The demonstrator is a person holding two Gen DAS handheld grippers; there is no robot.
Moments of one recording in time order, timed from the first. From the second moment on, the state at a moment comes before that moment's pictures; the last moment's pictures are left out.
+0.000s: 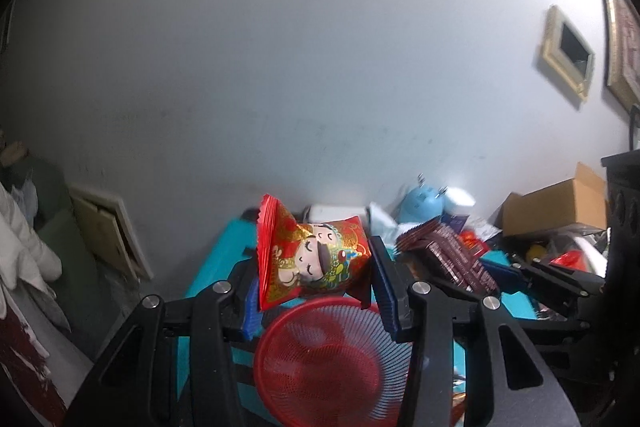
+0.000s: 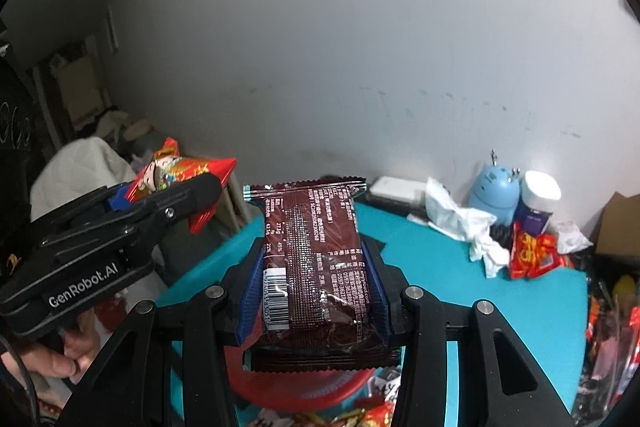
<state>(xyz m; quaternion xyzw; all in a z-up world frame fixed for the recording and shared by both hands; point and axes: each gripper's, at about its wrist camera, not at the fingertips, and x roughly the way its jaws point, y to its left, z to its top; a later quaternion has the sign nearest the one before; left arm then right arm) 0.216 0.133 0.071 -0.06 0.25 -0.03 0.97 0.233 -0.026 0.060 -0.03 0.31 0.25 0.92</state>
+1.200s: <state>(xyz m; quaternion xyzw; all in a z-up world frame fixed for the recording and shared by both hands) 0.290 0.133 -0.018 0.00 0.43 0.02 0.90 0.282 -0.010 -0.026 -0.05 0.41 0.23 0.88</state>
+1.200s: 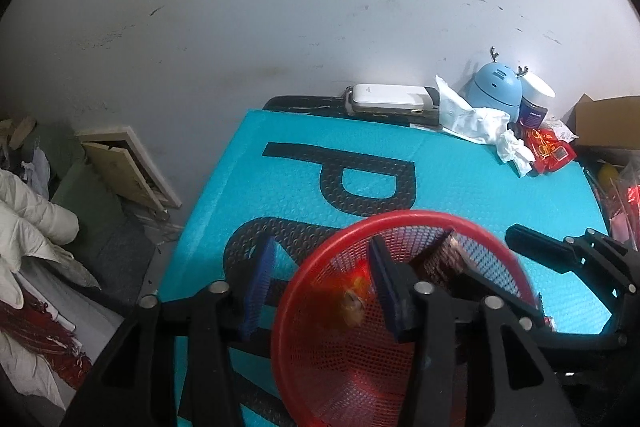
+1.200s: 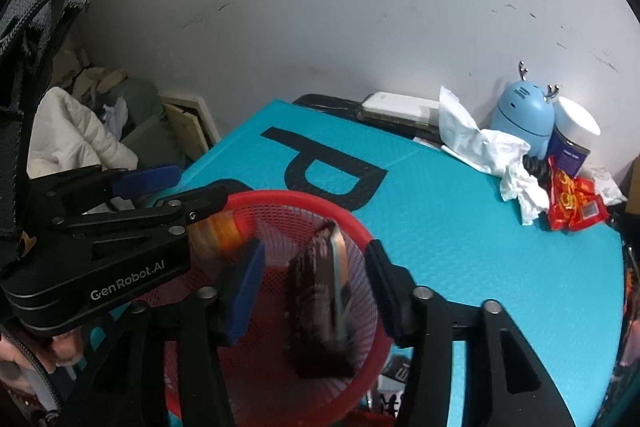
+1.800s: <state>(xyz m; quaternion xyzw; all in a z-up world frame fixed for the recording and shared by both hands) 0.253 0.134 0.024 -0.02 0.37 0.02 0.93 0.261 -0.023 0.008 -0.05 0.38 0.22 0.89</state>
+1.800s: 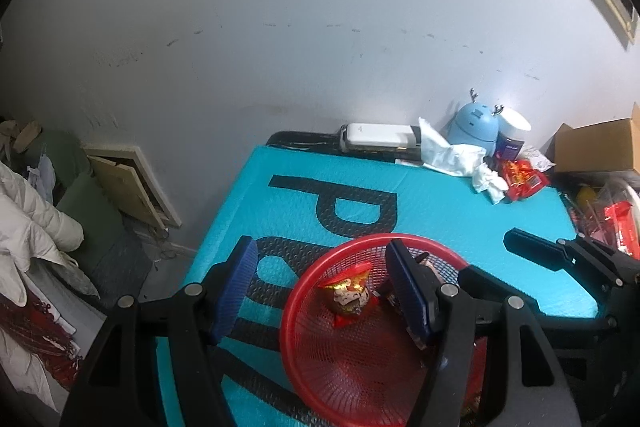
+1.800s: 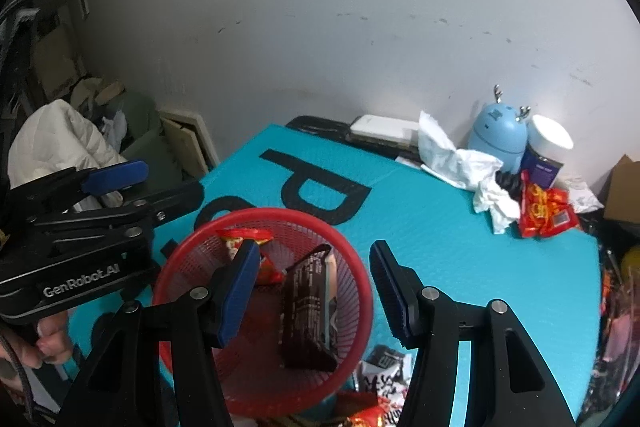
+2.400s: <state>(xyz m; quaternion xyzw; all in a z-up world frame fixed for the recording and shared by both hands) 0.175 0.125 0.107 -0.02 0.29 0.02 0.96 0.194 -0.037 0.092 -0.06 0.31 0.22 0.92</state>
